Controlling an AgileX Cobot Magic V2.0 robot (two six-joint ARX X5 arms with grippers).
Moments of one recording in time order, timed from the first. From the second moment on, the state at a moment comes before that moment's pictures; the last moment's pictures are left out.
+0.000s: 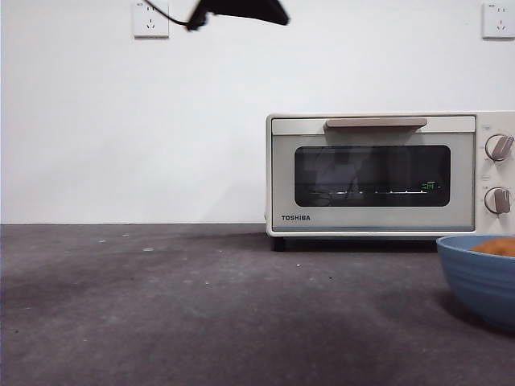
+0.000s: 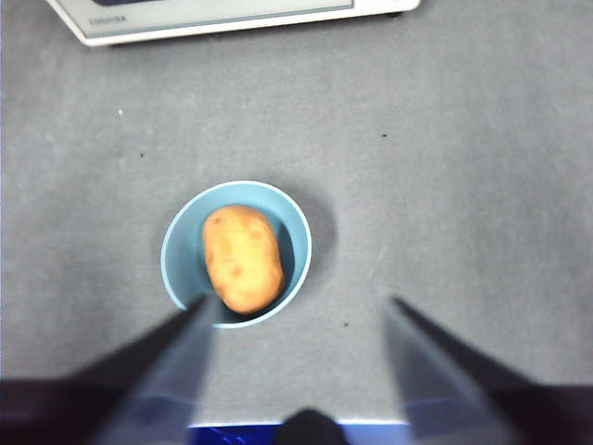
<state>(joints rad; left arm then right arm) -0.52 1.84 1.93 -0.64 0.51 -0.16 0.39 0.54 1.05 -1.29 0.19 0.36</state>
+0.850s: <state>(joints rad) -0.67 2.18 2.22 -0.48 0.19 0.30 0.39 0.30 0.87 -1.33 0.06 0.48</state>
